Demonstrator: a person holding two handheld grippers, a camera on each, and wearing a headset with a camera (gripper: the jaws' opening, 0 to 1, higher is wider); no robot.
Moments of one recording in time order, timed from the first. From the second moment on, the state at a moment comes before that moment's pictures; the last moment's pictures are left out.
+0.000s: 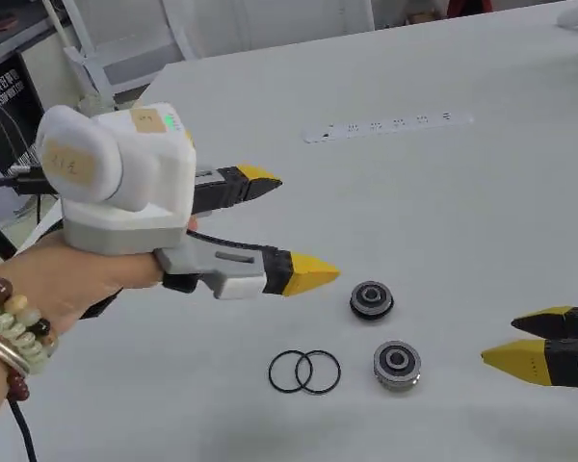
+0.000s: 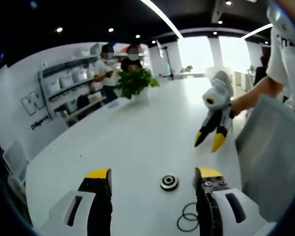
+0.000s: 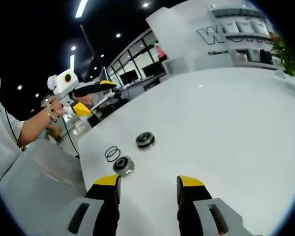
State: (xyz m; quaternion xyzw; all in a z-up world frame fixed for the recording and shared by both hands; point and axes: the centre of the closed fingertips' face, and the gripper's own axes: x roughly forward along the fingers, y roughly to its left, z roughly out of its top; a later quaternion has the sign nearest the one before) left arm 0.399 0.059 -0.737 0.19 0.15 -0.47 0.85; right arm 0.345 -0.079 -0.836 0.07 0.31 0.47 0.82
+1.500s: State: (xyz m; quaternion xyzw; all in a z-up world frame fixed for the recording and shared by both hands) left arm 0.413 0.010 -0.841 0.17 0.24 -0.51 0.81; right arm 0.388 -0.022 -0.838 -0.04 0.30 0.54 0.79
